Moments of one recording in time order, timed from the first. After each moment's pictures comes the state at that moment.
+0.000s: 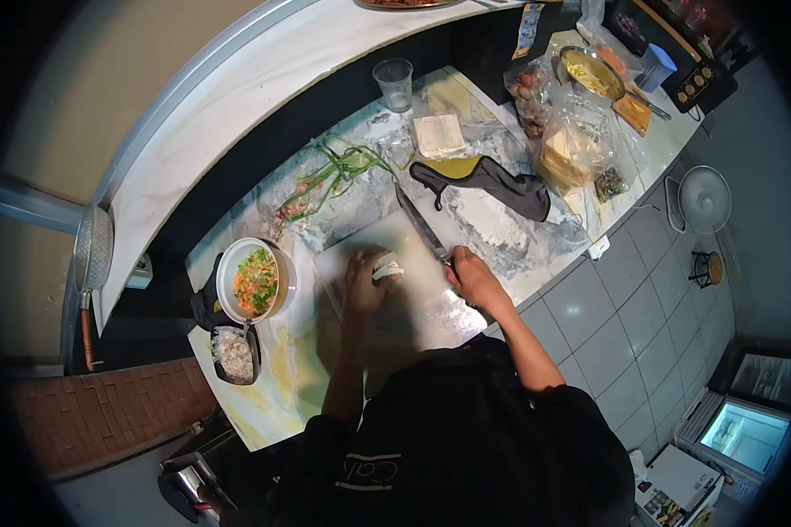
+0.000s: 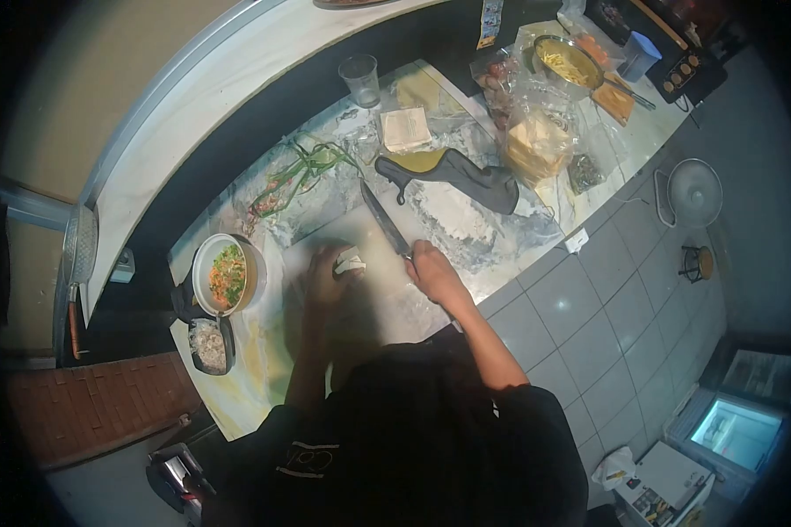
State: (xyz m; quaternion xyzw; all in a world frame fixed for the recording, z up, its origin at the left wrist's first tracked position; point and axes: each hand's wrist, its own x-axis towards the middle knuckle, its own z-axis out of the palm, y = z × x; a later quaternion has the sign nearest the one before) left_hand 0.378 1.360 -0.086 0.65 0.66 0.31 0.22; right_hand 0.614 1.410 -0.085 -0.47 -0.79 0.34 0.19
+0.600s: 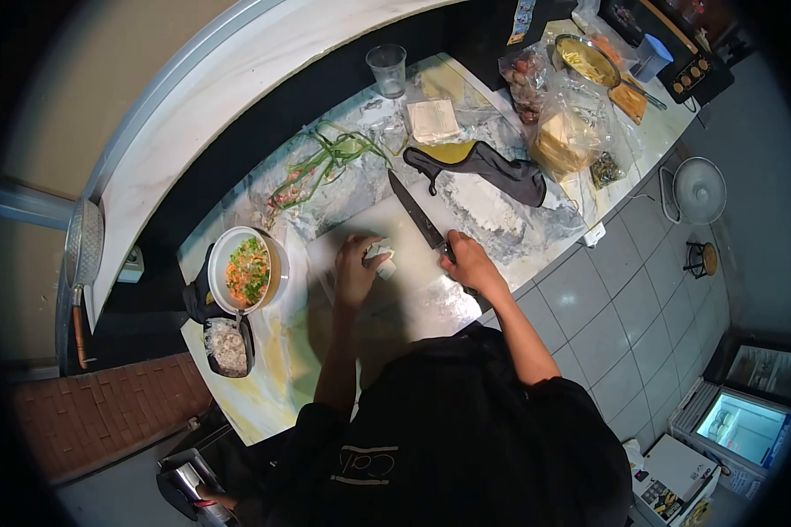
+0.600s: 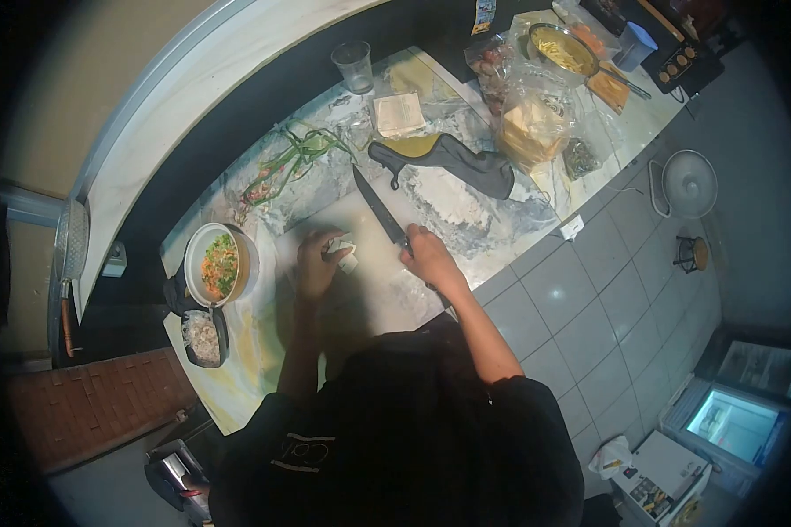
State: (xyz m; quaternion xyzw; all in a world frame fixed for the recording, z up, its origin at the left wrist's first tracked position) left_hand 0.375 1.368 -0.084 0.64 0.65 0.34 0.23; right_hand 0.612 1.412 -0.079 -0.50 -0.78 0.33 0.17
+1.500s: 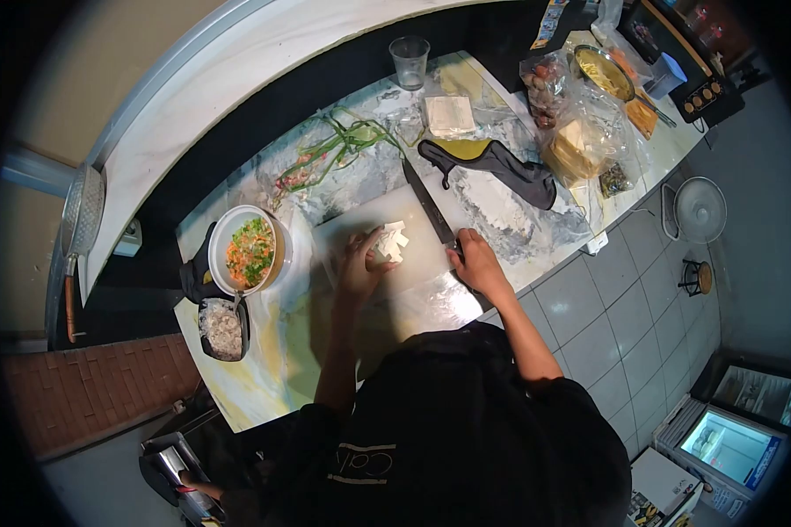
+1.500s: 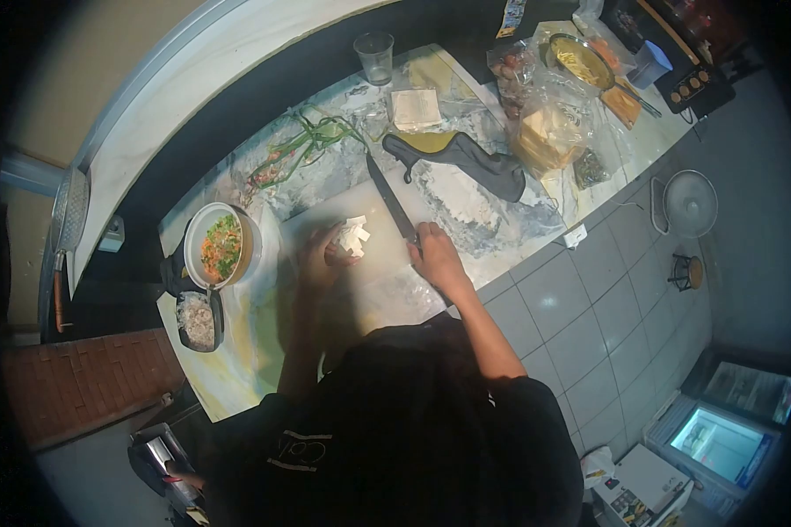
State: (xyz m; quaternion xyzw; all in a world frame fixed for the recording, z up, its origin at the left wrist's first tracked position) left_hand 0.373 1.340 -0.074 0.61 0.67 0.34 0.27; right_hand 0.609 1.400 -0.081 -0.50 -0.79 0.30 0.20
